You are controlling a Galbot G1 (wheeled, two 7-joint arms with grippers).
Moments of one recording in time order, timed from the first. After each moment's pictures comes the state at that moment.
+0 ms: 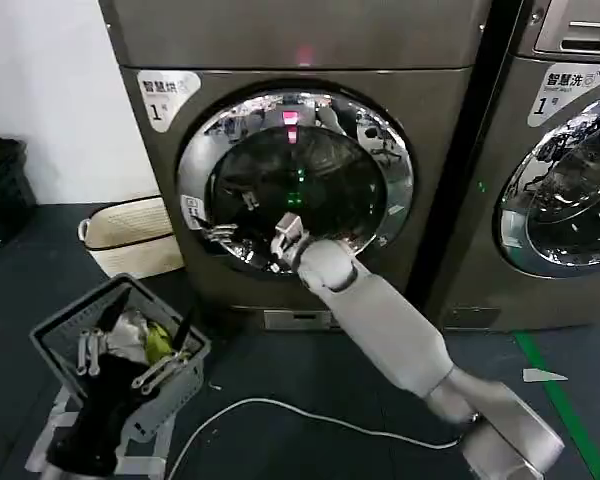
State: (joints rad) left arm 1.75 -1.48 -0.75 -2.53 -0.11 -0.08 0.31; right arm -0.18 1.45 -0.25 1.19 0.39 0.00 -0.31
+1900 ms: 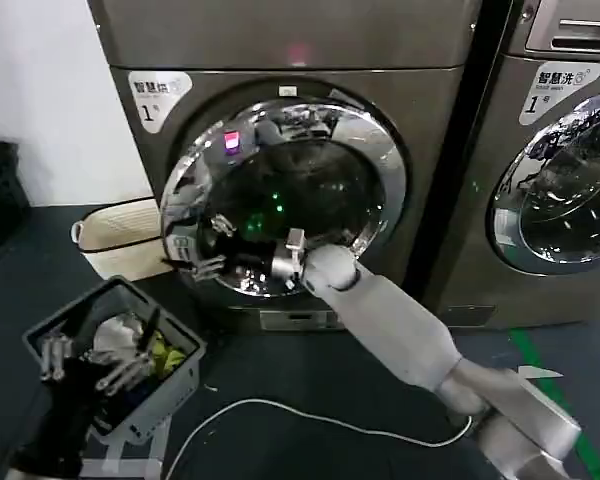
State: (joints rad) left arm 1.75 -1.44 -0.95 -2.51 -0.25 -0.05 0.30; right arm -0.20 1.21 -0.39 1.37 0.77 0.23 -0.83
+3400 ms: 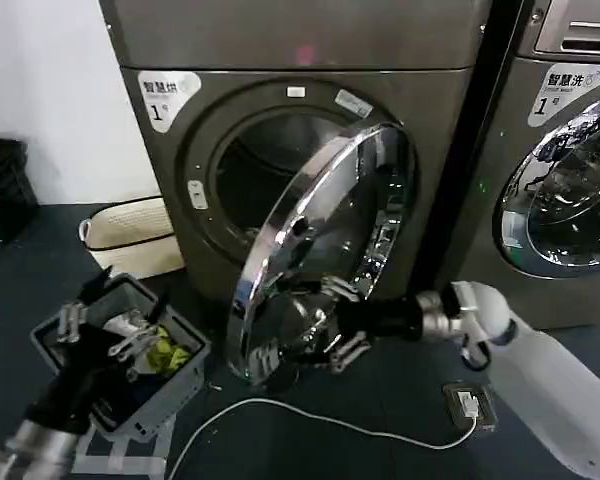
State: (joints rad) left arm 1.54 -1.29 -0.83 -2.42 -0.26 0.05 0.34; right arm -0.78 0.72 0.19 1.86 0.87 0.23 -1.11
